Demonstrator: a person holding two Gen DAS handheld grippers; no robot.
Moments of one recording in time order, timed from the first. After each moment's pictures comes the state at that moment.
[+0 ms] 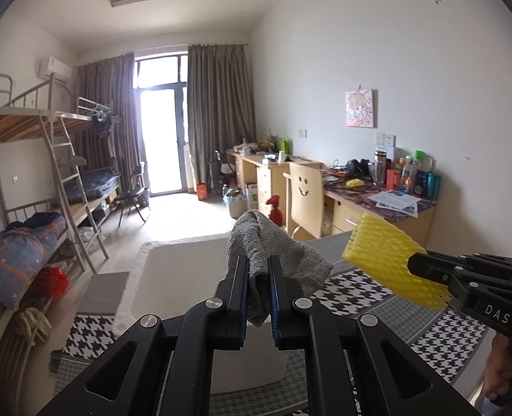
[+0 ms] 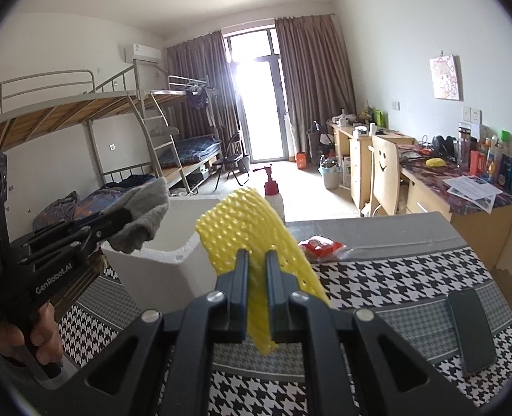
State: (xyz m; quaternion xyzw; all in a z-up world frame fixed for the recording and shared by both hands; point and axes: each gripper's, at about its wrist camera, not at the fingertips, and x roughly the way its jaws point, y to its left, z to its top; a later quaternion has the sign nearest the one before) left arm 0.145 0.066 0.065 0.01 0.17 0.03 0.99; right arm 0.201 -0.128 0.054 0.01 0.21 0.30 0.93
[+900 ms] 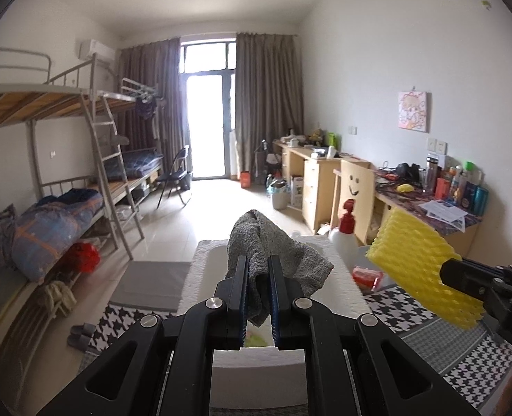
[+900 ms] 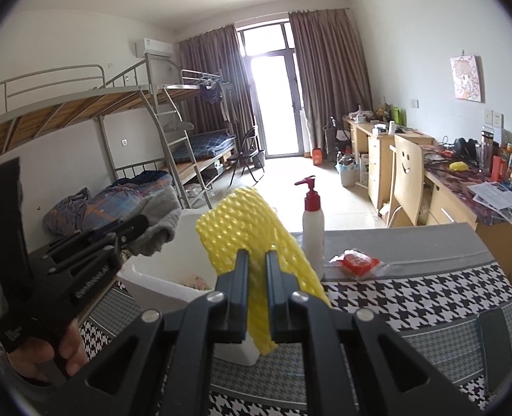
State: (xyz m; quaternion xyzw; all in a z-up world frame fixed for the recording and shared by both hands) left arm 0.177 0.117 0.062 -0.03 0.19 0.13 0.97; right arm 0.223 -0.074 0.070 0.00 0.23 0.33 0.92
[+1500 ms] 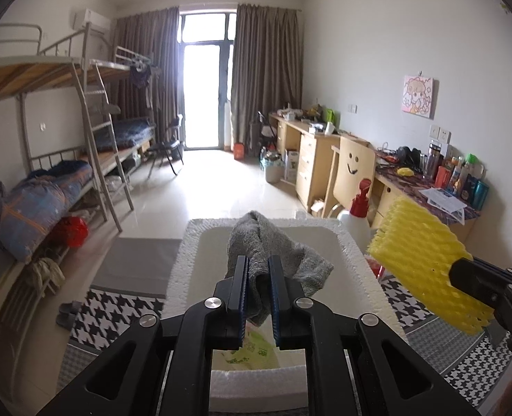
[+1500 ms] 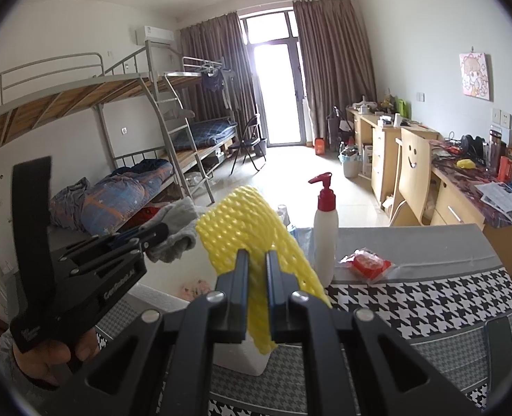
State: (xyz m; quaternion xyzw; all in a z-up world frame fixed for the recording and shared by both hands) left arm 0.214 0.142 0.046 -0.06 0.25 0.11 0.96; right arm 0.240 -0.049 0.068 -0.01 0.25 0.33 0.91
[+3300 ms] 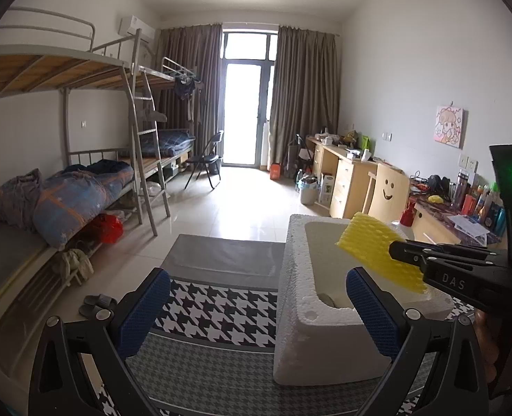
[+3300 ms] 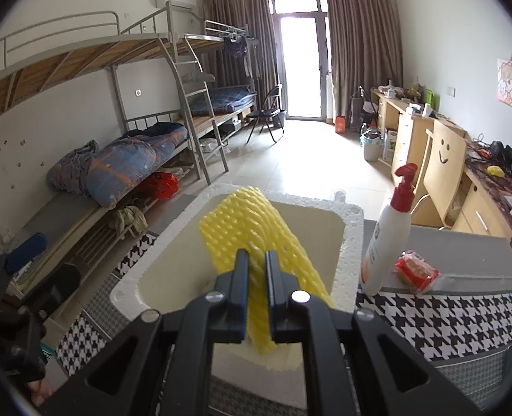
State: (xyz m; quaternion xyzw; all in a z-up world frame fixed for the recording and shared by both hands) left arm 0.133 0.193 0.049 -0.08 0.20 0.18 0.96; right arm 0.262 0.041 0.053 -0.07 0.30 0.35 0.88
